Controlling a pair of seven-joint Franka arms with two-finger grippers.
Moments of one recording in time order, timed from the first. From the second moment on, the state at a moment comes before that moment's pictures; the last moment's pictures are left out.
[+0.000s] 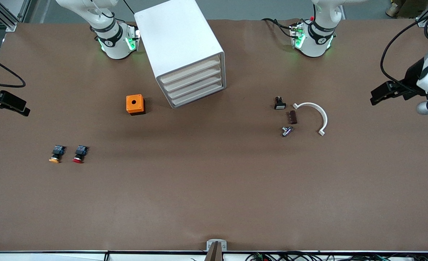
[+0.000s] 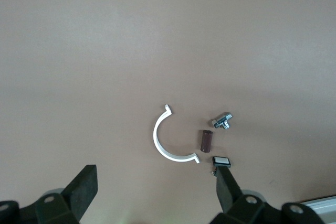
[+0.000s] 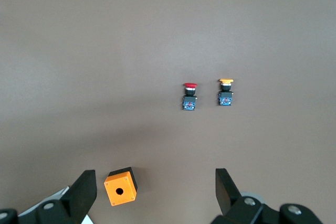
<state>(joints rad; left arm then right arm) 0.05 0.01 -0.15 -1.55 0.03 1.54 -0.24 0.01 0.15 -0.05 -1.34 -0.01 1.50 0.09</state>
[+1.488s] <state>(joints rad) 0.05 -0.04 -0.14 -1.60 0.03 1.50 -0.16 -0.03 0.13 -0.05 -1.40 0.01 1.59 0.09</state>
